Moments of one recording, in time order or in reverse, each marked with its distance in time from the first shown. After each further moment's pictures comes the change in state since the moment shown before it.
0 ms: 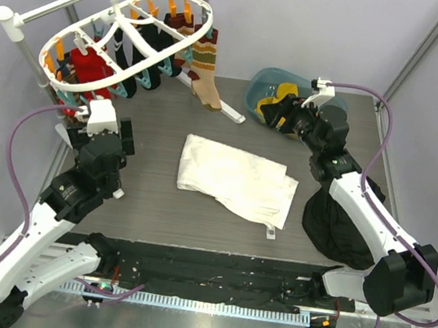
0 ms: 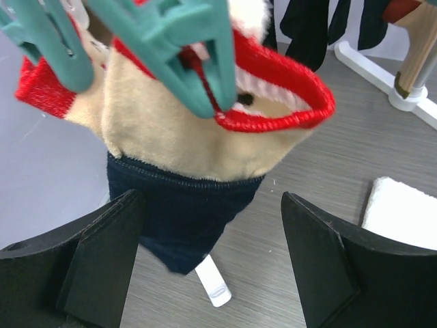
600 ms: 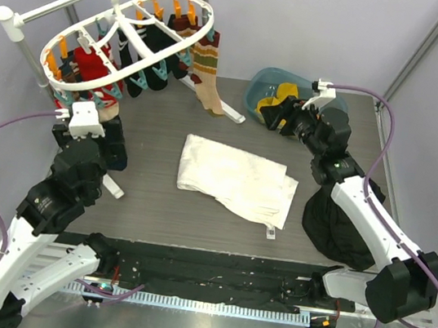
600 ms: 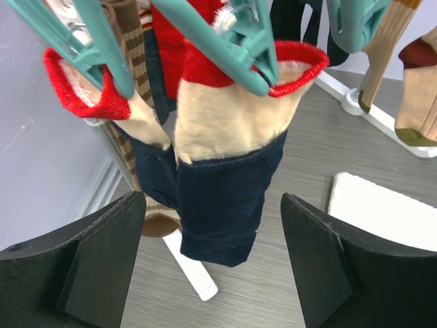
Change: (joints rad) left arm 0.012 -0.080 0.082 -0.101 0.134 -0.013; right arm 0.014 -0.034 -0.007 -0.026 0.001 -0.006
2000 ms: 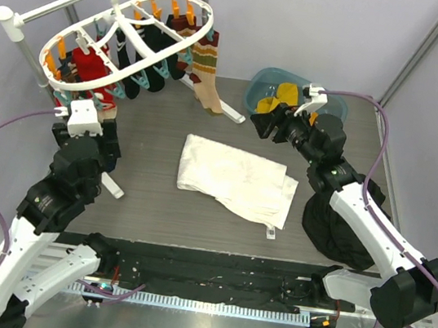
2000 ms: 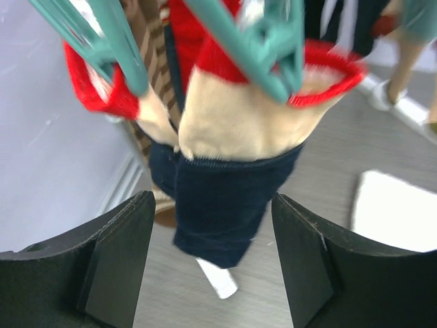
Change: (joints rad) left arm 0.053 0.011 0.010 -0.014 0.018 0.037; right arm 0.076 -0.054 -0.026 -0.025 0.000 0.001
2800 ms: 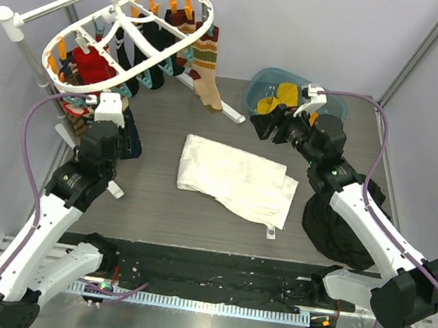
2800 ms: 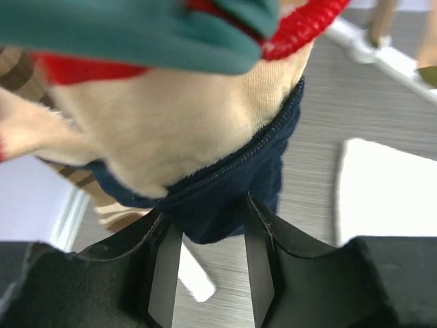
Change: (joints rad) left arm 0.135 0.141 -0.095 0.121 0.211 0.011; right arm 0.003 -0.004 0.000 -0.009 -0.006 -0.023
